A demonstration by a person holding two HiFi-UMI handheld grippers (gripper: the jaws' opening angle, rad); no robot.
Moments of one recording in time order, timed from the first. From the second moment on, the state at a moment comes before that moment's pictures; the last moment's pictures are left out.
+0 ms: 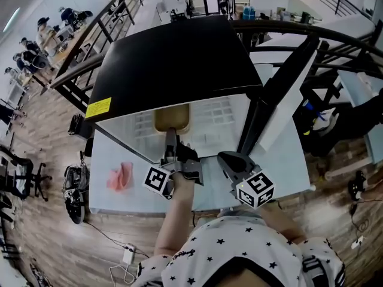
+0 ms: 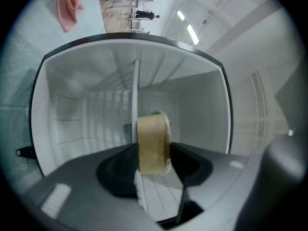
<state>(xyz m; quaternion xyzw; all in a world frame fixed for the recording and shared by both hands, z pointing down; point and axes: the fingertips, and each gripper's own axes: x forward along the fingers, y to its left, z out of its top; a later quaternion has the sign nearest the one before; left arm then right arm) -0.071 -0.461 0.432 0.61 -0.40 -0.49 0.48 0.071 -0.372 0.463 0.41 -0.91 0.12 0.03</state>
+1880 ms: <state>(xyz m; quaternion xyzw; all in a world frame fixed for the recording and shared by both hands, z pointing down) -0.082 -0.318 0.472 0.73 -0.57 -0.17 0.33 0.032 -0.290 0.454 0.35 -0.93 0.11 0.03</state>
